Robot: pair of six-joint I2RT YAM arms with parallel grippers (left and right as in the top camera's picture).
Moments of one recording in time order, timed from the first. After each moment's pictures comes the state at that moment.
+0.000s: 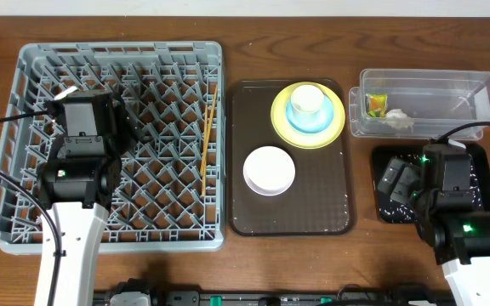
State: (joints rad) left arm 0.02 1.16 1.12 -0.85 -0.35 -0.52; right arm 0.06 0.90 0.82 -0.87 0.22 0.41
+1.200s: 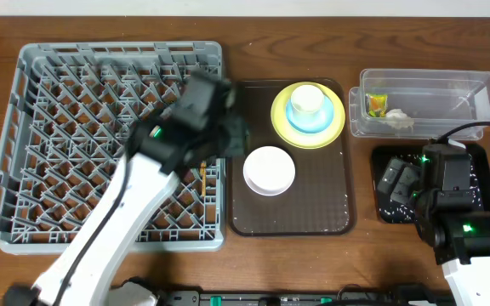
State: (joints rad) left arm -0.51 1.45 1.45 -1.06 0.11 -0.53; right arm 0.06 0.90 0.82 -0.87 0.22 0.41
